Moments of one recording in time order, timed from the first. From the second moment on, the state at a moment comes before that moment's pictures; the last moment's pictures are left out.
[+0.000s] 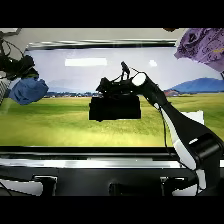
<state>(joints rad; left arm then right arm) 0.15 -1.64 2.03 1.25 -1.51 -1.76 0.43 -1.72 1.62 -0.61 0.89 1.69</state>
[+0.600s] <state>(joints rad) 0.15 -1.64 2.03 1.25 -1.51 -1.76 -0.01 -1.64 1.62 -0.76 1.18 1.61</state>
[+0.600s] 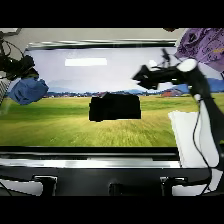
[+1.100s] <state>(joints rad) 0.15 -1.64 2.03 1.25 -1.51 -1.76 -0.15 -1.90 1.57 -0.74 1.32 1.48</state>
